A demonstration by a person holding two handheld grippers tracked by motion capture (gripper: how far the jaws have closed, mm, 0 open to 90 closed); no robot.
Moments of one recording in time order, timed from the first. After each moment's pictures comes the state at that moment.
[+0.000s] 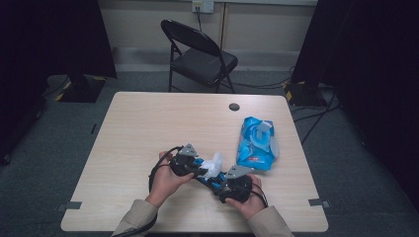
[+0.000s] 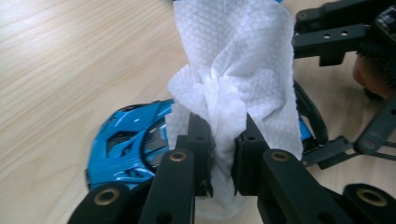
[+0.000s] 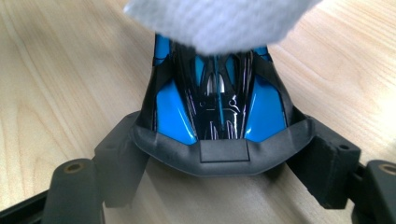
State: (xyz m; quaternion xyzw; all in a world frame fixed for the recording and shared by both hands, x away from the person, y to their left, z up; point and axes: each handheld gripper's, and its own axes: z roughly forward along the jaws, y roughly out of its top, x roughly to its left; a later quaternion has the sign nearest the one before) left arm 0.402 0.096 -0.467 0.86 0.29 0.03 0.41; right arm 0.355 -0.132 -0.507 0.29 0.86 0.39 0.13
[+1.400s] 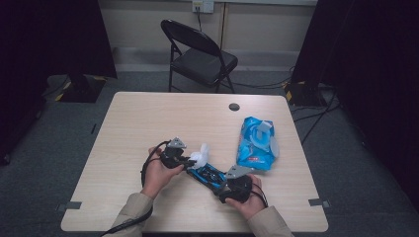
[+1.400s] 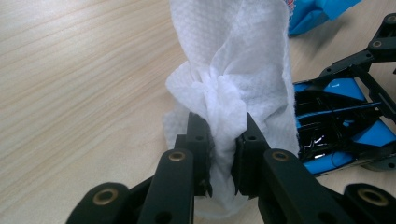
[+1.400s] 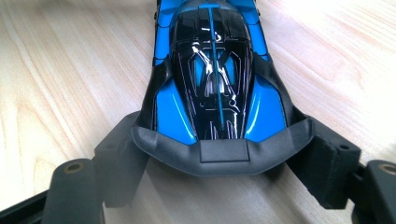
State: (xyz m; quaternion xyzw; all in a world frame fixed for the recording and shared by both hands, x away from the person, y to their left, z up) left arm 0.426 0.128 -0.482 0.84 0.35 0.05 0.41; right arm 0.355 -0.132 -0.507 0.29 0.86 0.39 0.13
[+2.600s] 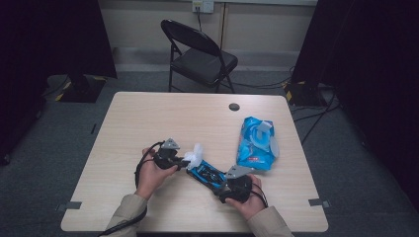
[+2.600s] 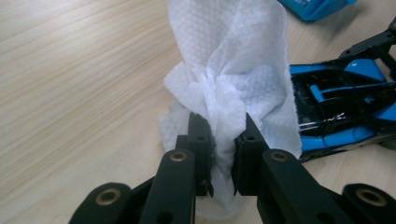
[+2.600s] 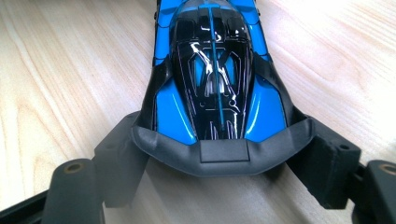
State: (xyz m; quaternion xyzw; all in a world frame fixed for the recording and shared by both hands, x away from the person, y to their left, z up) left arm 0.424 0.149 -0.485 0.85 0.35 0.06 0.40; right arm 0.355 -0.132 -0.507 0.29 0.86 0.39 0.13
